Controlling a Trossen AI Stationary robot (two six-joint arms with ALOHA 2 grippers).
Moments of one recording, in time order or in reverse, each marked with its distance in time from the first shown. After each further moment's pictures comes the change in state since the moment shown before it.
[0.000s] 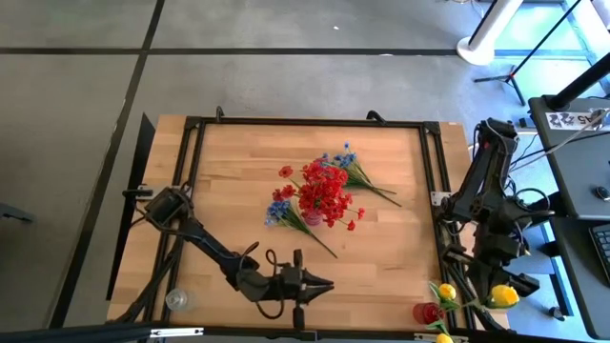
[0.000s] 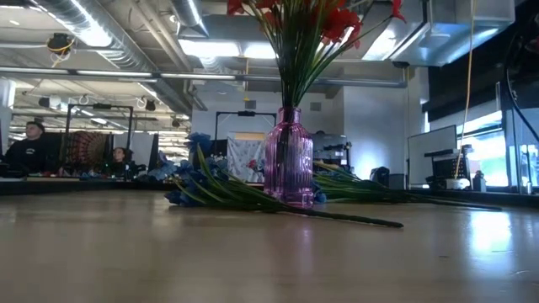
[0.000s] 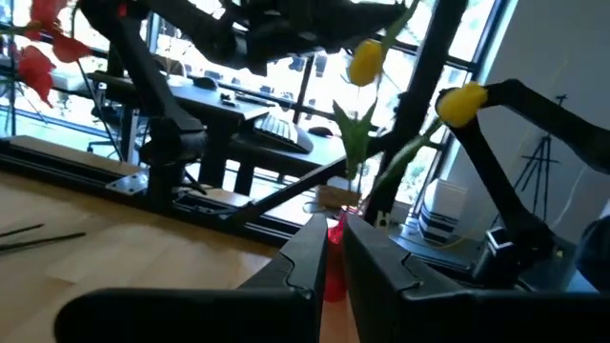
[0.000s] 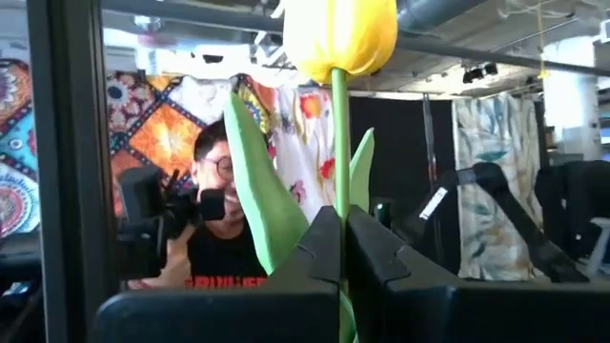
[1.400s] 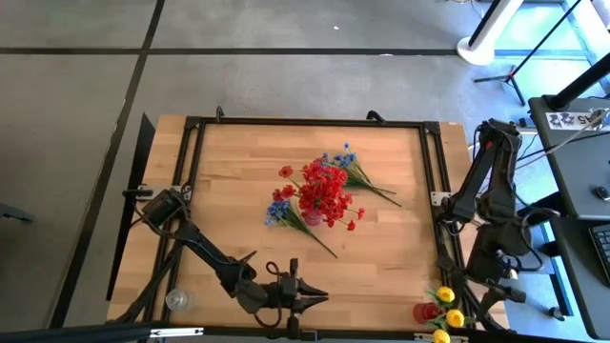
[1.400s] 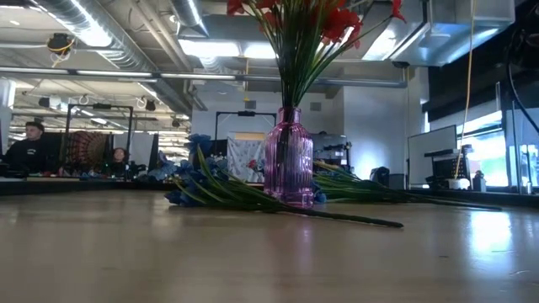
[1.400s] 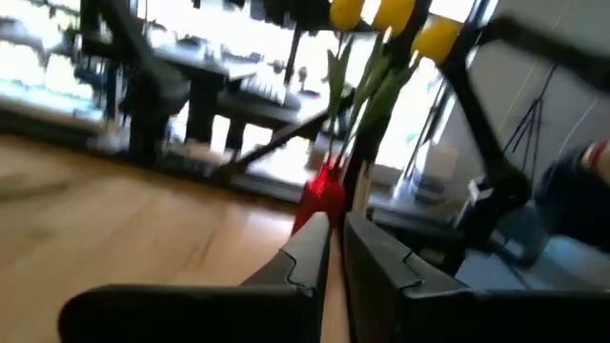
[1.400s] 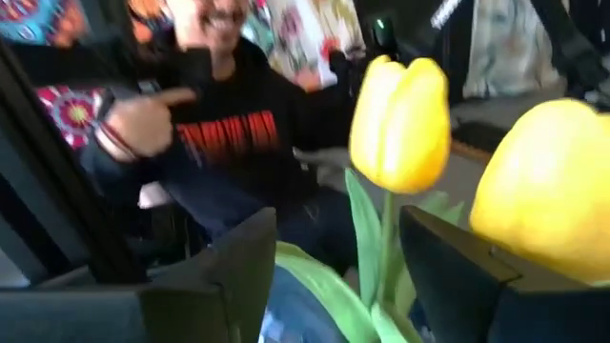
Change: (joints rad) left arm -0.044 0.002 -0.002 -0.130 0.000 -0.079; right arm 0.000 0.041 0.165 -0.627 -0.032 0.181
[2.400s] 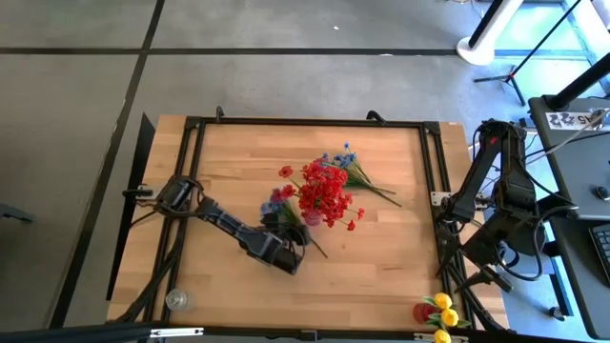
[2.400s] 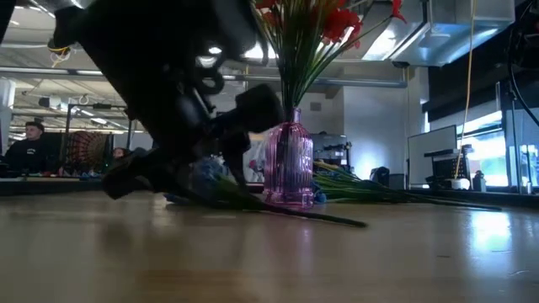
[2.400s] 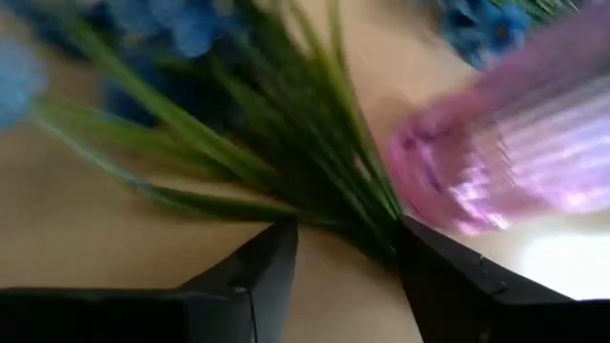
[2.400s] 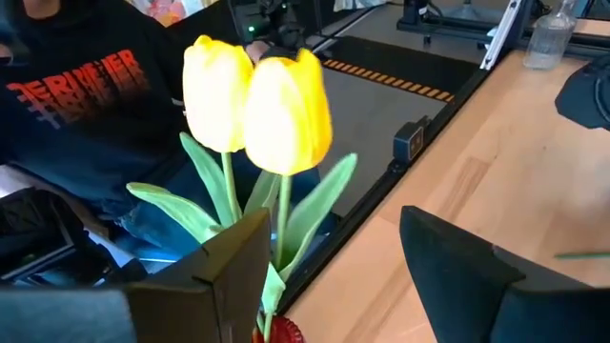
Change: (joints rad) left arm 0.280 0.000 0.000 -1.380 -0.078 -1.727; right arm -0.001 0.000 0.279 -0.617 0.281 0.176
